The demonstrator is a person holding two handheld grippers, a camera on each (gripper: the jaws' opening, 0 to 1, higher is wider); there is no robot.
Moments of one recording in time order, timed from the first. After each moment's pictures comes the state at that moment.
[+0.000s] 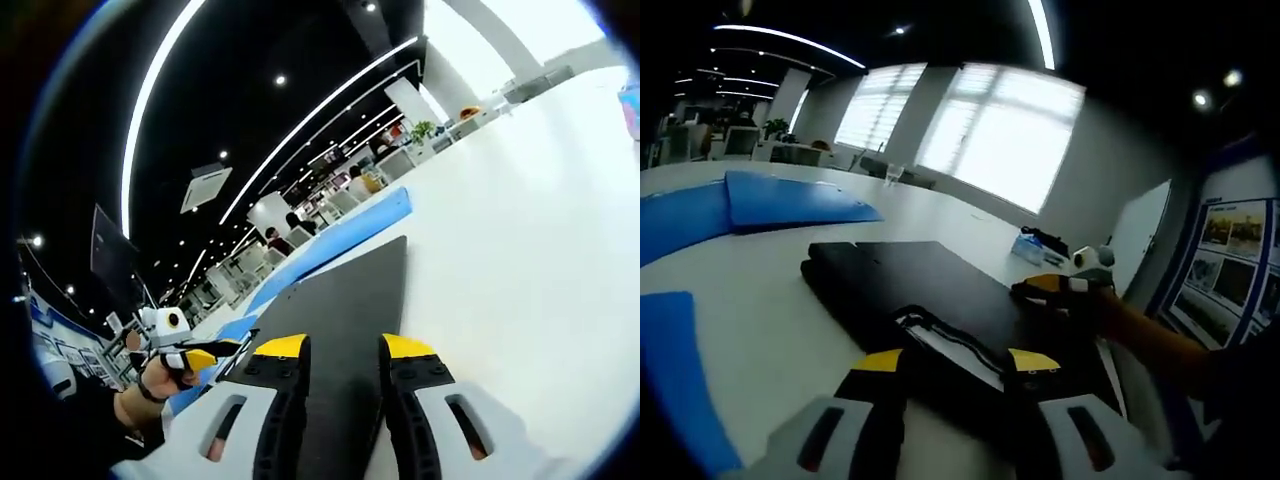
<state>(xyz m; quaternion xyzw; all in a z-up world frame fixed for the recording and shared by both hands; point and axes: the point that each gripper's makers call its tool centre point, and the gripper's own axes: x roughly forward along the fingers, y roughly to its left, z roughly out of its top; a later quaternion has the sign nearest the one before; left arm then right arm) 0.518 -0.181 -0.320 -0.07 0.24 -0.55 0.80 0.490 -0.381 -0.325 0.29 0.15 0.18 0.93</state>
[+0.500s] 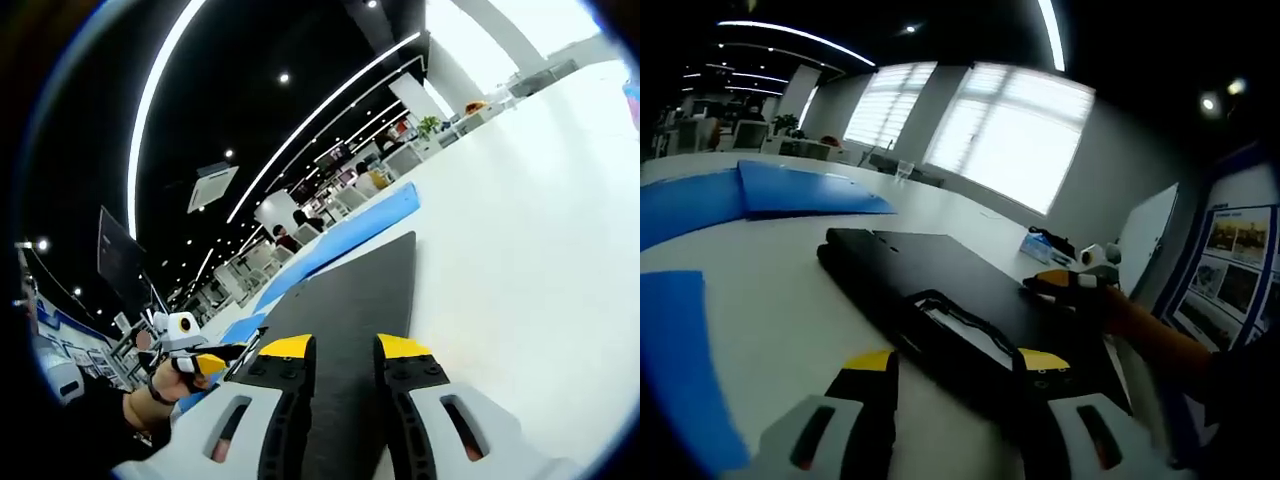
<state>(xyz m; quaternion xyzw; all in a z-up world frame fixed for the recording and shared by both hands) 0.523 -0.176 -0.337 -0.08 0.25 -0.53 0.80 0.486 -0.367 -0.322 0.29 0.15 0.20 0.92</state>
